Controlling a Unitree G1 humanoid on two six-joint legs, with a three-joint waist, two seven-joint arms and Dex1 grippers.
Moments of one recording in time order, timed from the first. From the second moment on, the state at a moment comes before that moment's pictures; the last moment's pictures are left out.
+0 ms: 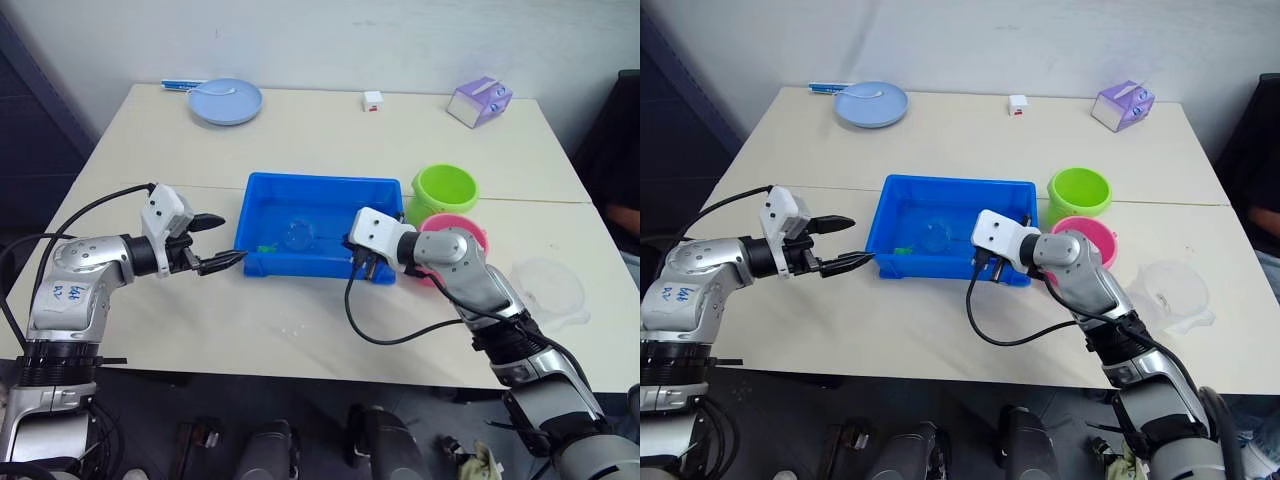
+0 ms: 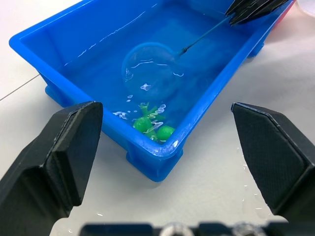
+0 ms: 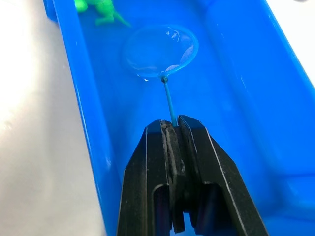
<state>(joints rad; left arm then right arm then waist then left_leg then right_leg) -0.47 0.76 0.12 0.09 -0.35 0.44 -0.95 -0.71 -0.46 0.36 0.09 -0.20 0.28 0.81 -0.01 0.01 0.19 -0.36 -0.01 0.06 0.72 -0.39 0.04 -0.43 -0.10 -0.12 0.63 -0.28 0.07</state>
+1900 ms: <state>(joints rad) -0.42 0.79 0.16 0.08 -0.35 0.45 -0.95 -0.91 -0.38 0.46 0.33 -0.32 -0.02 0.87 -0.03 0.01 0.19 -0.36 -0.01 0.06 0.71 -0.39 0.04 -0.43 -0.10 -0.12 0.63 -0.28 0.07</state>
